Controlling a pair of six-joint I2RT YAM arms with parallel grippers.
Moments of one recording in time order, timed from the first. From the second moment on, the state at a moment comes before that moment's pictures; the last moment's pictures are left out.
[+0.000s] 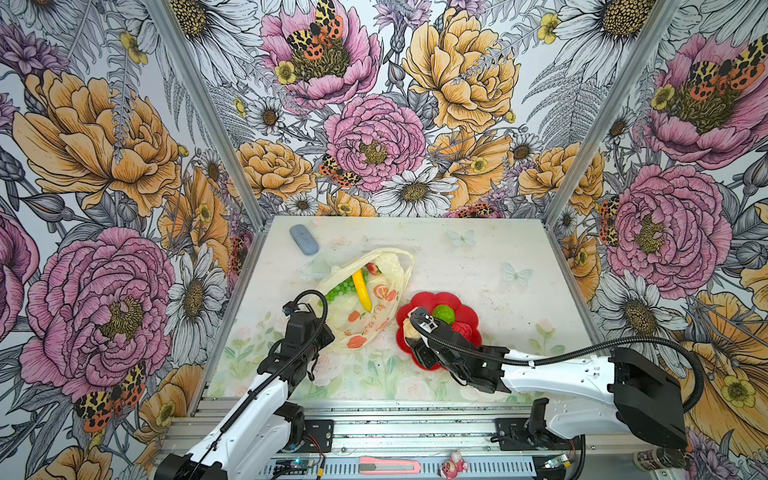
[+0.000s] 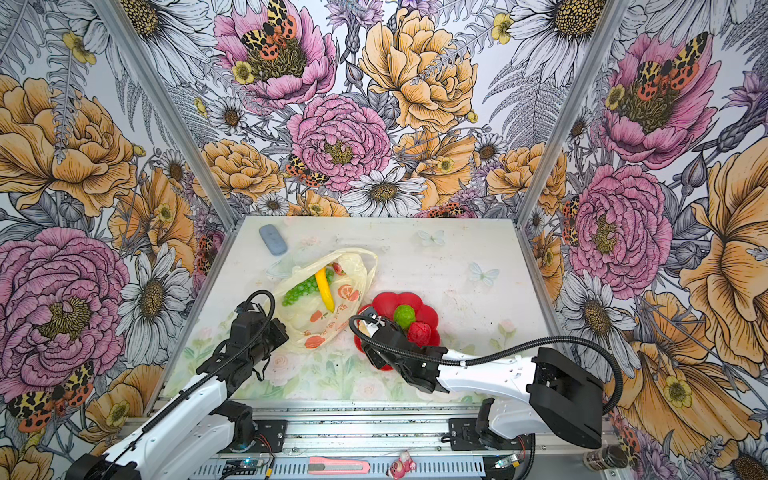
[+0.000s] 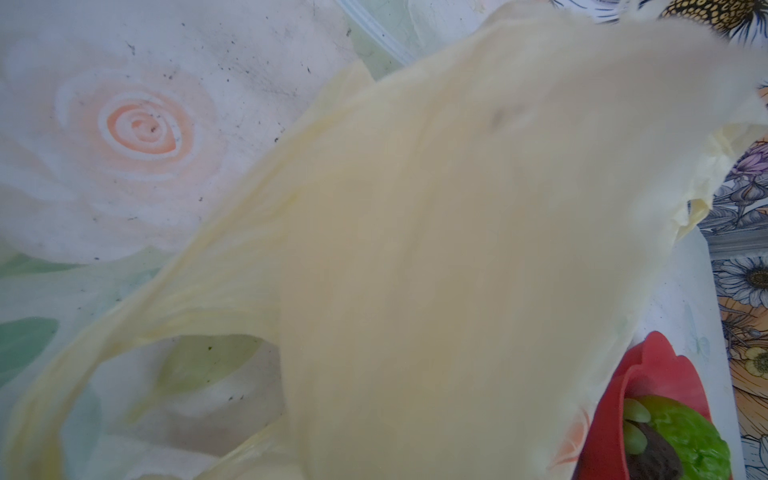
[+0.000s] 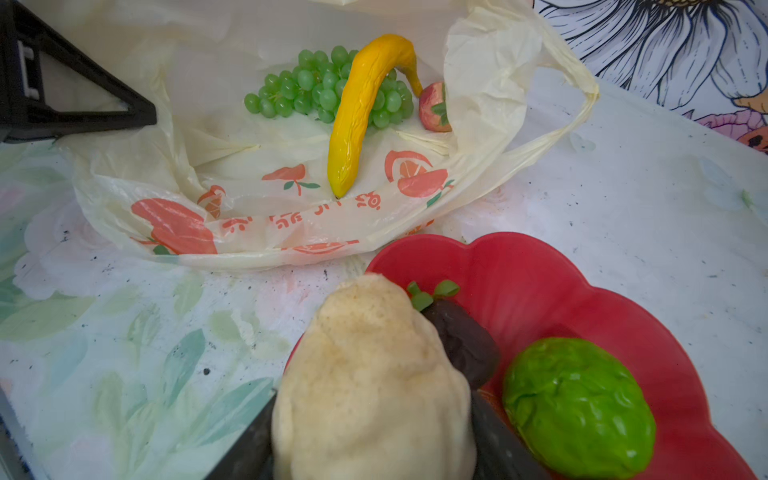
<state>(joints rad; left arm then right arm) -0.25 0.81 0.30 -0.19 -0.09 -0.79 1.11 1.28 0.58 0.05 0.39 0.20</state>
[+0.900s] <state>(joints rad) -0.25 0.82 0.31 -0.19 -0.08 -0.79 1.14 1.45 0.53 0.20 0.52 0.25</state>
